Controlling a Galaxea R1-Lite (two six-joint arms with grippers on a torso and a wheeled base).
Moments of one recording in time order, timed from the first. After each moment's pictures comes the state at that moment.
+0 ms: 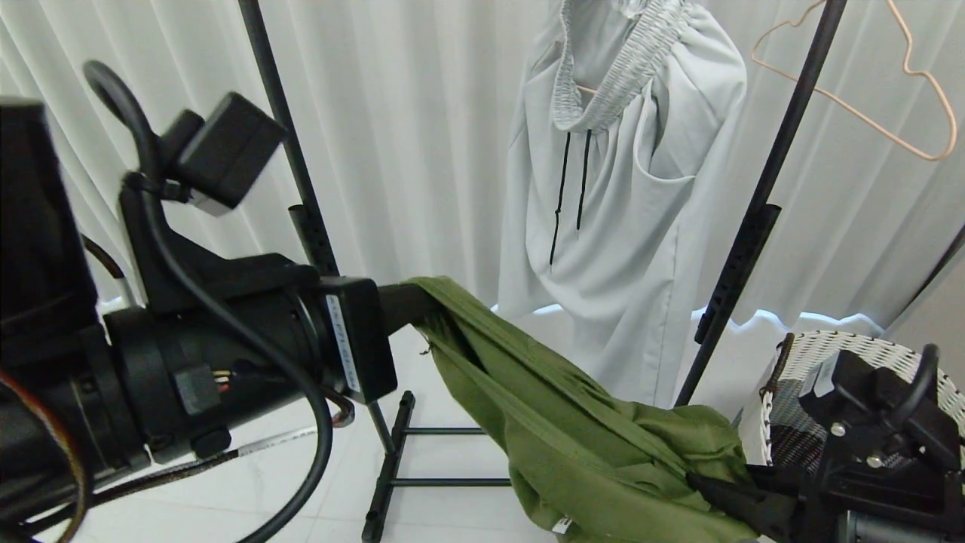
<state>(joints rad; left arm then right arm) -0.83 1.30 -0.90 -0.22 0.09 -0.31 0.98 1.21 -0.52 -0.23 -0.09 0.15</state>
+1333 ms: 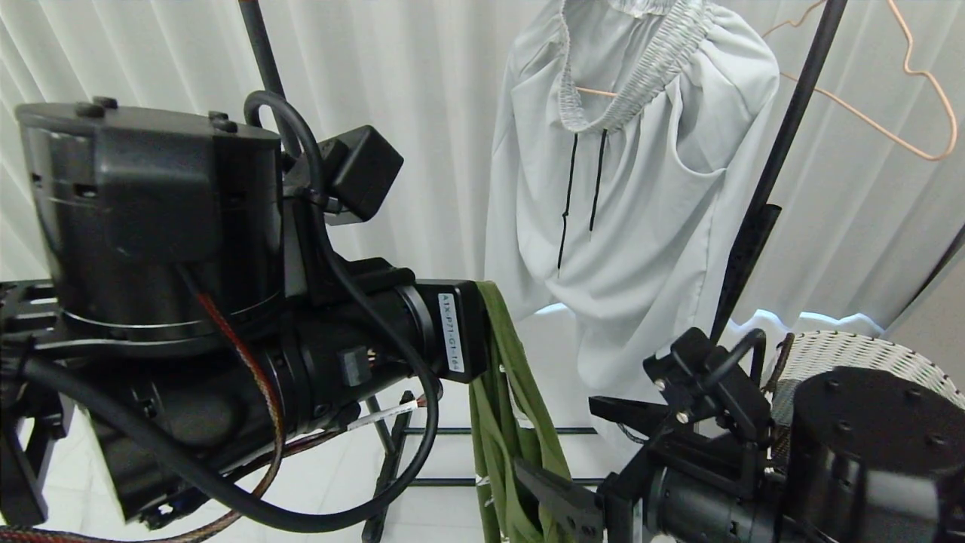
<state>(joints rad) -0.88 1.47 -0.99 -0.21 0.22 -0.31 1.10 1.61 -0.56 -0.80 -0.19 0.26</state>
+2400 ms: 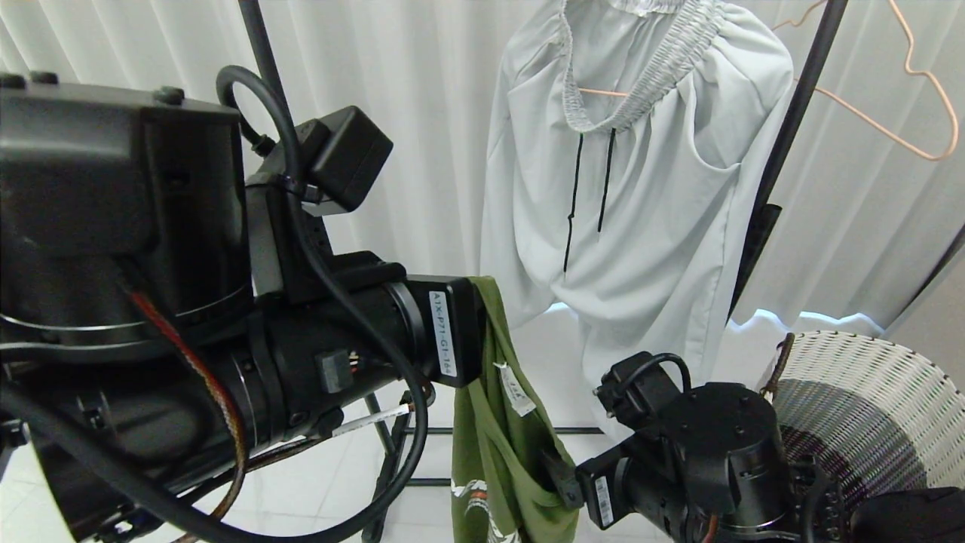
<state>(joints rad) -0.90 1.44 -0.99 -0.19 0.24 -0.28 1.04 1.77 -0.59 -0.72 -0.41 0.25</state>
